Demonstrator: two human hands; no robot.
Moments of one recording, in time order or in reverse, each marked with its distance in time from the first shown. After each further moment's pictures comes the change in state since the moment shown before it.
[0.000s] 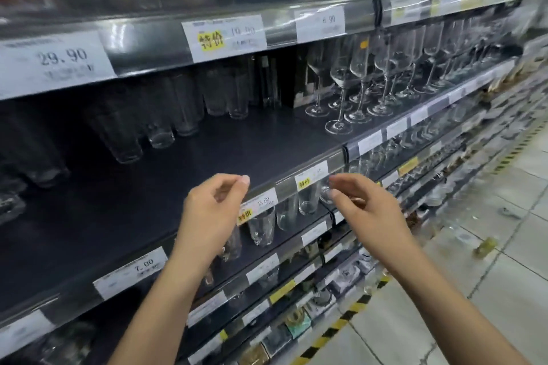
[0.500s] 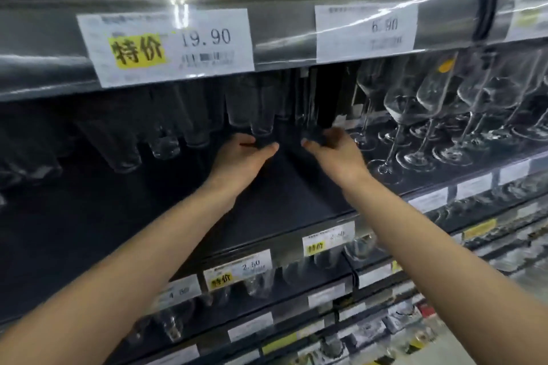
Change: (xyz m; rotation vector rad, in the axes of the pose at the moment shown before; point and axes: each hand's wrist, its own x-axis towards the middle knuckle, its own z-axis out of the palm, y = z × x) left_hand 0.189 -0.005 0.077 -0.001 0.118 -0.230; right_hand 0.269 0.006 0.071 0.026 -0.115 0.022
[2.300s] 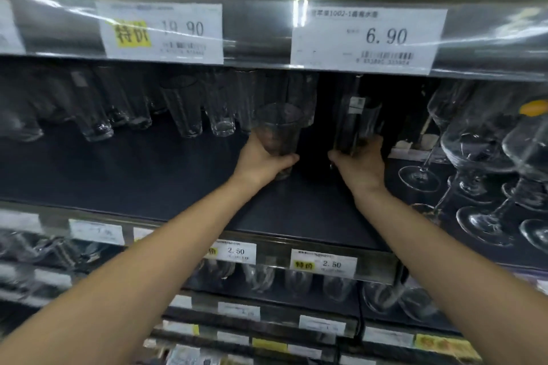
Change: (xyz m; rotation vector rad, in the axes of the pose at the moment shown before) left_hand 0.048 -0.056 0.022 0.079 0.374 -0.004; right_hand 0.075 0.030 0.023 0.161 -0.231 -0.121
